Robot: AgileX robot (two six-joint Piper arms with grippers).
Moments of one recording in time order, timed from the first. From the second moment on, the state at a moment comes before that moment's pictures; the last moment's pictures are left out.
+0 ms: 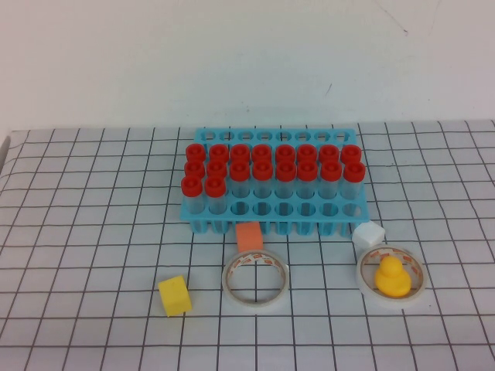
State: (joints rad) right arm 0.00 -0.01 0.02 -0.06 0.40 0.17; left arm 0.01 -0.02 -0.21 -0.04 0.33 0.09
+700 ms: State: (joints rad) right arm 0.00 -0.01 0.02 -0.06 0.40 0.17; left arm -0.02 -0.02 0.02 -0.09 0.30 0.29
